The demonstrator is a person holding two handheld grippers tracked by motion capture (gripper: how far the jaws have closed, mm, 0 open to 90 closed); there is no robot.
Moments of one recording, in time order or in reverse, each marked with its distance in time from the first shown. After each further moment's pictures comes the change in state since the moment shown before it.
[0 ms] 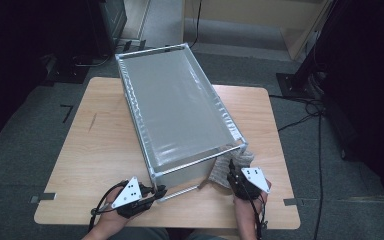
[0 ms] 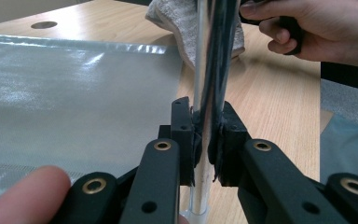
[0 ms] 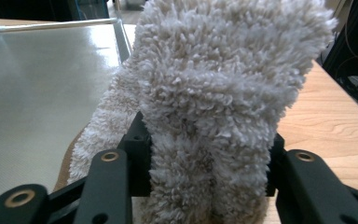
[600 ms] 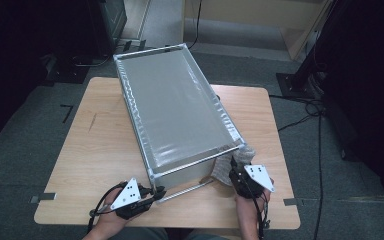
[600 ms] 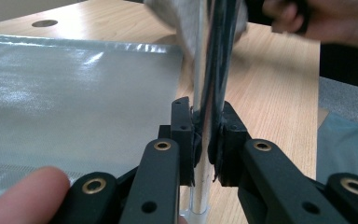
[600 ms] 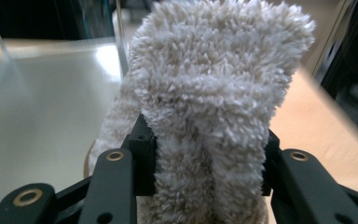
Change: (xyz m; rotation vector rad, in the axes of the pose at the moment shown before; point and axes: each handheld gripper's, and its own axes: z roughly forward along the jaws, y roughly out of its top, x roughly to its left) left arm -0.001 -0.001 -0.002 0.004 0.003 0.001; right arm 0.000 0.014 -0.005 0.011 0.023 0.022
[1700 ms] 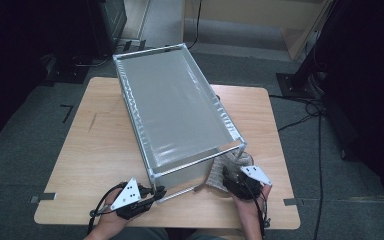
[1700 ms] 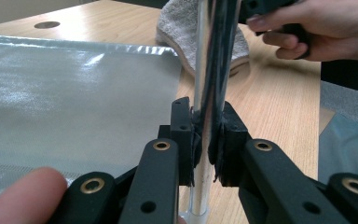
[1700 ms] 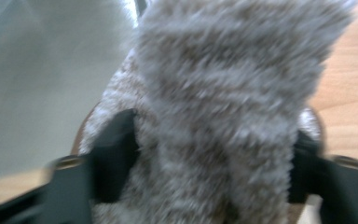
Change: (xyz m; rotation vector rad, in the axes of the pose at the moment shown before) left arm -0.001 -0.001 0.001 -0.014 0.009 -0.006; right arm -0.007 -0.017 0.007 0.202 0.099 -0.012
